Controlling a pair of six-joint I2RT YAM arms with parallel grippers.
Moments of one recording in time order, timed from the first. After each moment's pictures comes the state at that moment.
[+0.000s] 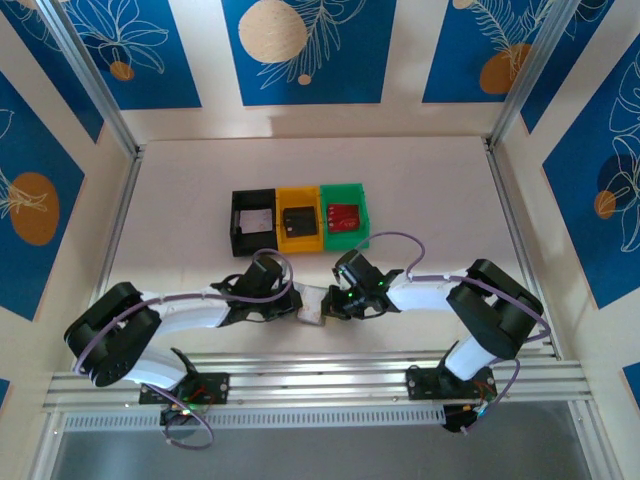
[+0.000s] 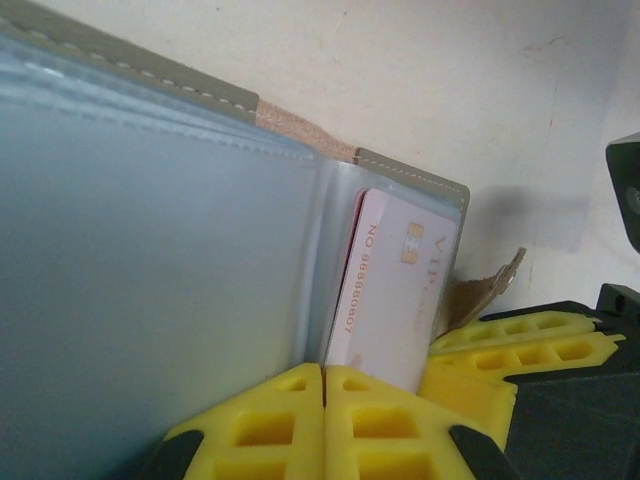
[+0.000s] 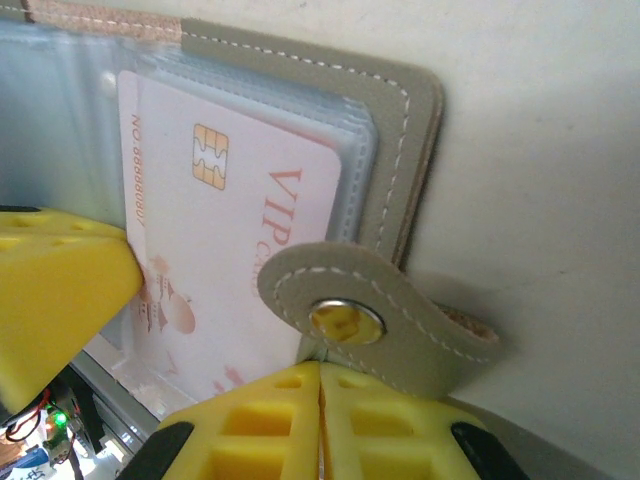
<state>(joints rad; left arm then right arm) -0.80 1.41 0.49 0.07 0.27 -1.07 0.83 1.57 0.62 -0.07 -0.40 0.95</state>
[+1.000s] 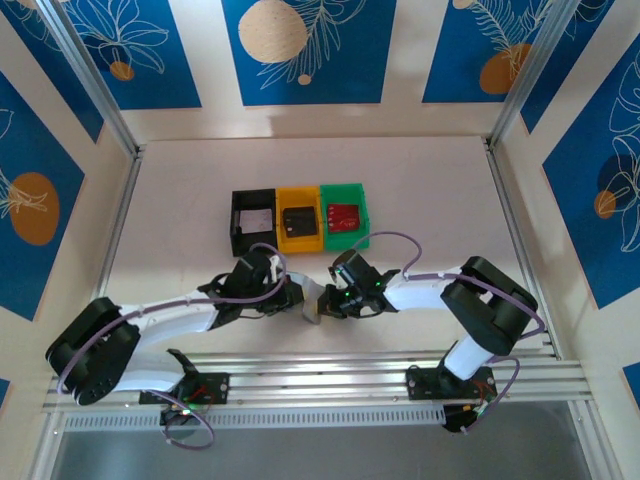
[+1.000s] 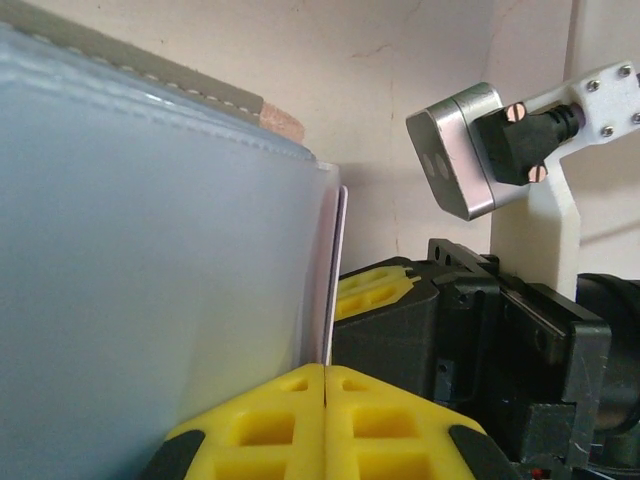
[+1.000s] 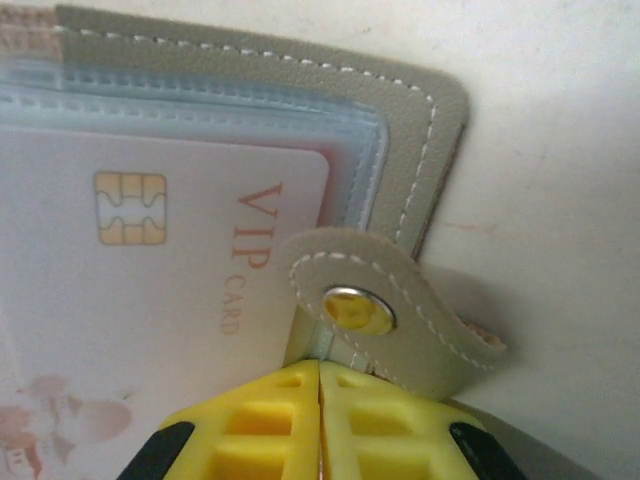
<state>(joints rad) -0.75 1.28 0.47 0.13 0.39 -1.05 0.83 1.60 0.62 -0.01 -0.41 0.96</state>
